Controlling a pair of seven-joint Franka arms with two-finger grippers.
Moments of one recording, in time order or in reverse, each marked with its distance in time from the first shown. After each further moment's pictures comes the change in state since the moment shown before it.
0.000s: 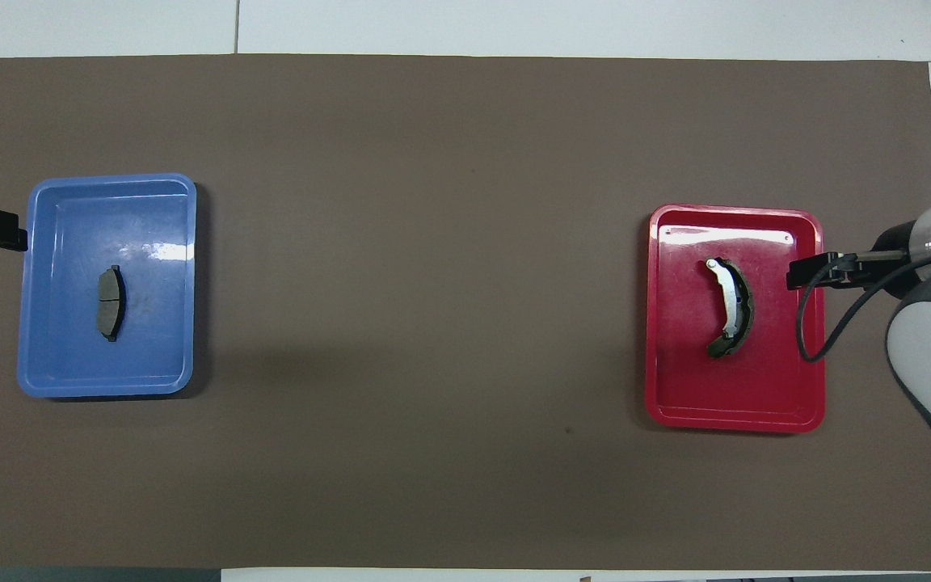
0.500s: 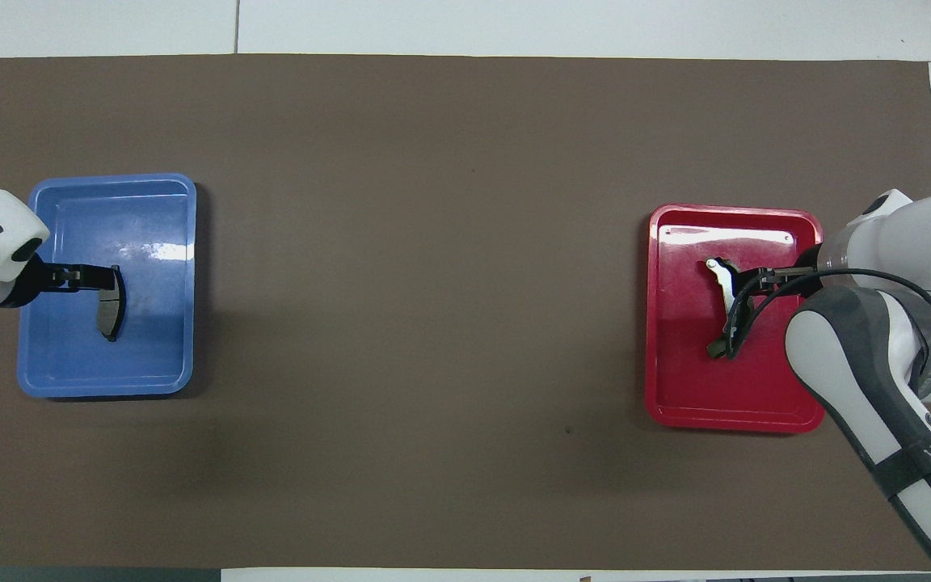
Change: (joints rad) left arm 0.072 0.102 0.004 -0.456 0.000 0.569 0.107; right arm 0.021 0.100 0.000 -0.136 0.000 0.244 0.000
